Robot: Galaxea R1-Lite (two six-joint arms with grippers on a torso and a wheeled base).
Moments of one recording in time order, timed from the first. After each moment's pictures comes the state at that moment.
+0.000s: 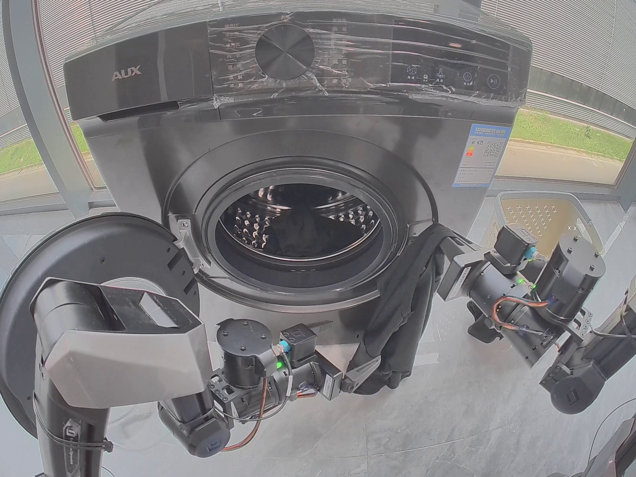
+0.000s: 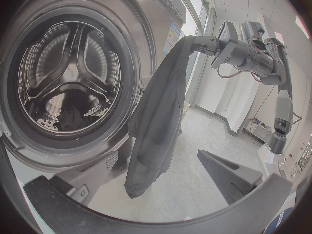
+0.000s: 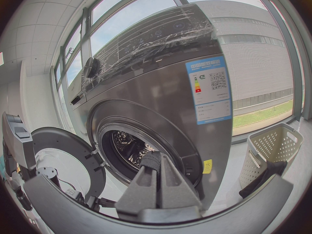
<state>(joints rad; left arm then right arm) -0.71 2.31 -0.60 -1.55 -0.18 0.00 0.63 1.81 -0.48 -1.47 -0.23 0.11</state>
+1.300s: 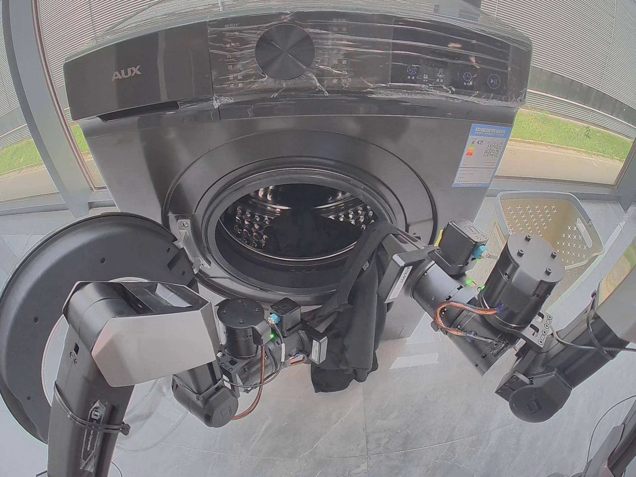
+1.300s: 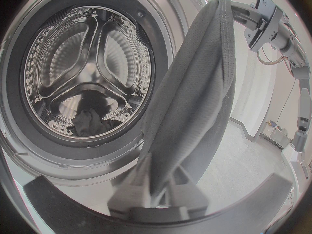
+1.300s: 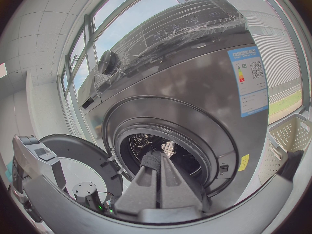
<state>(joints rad) -0.58 2.46 -0.82 -1.55 -0.16 0.01 0.78 1.92 -0.66 -1.44 -0.30 0.15</state>
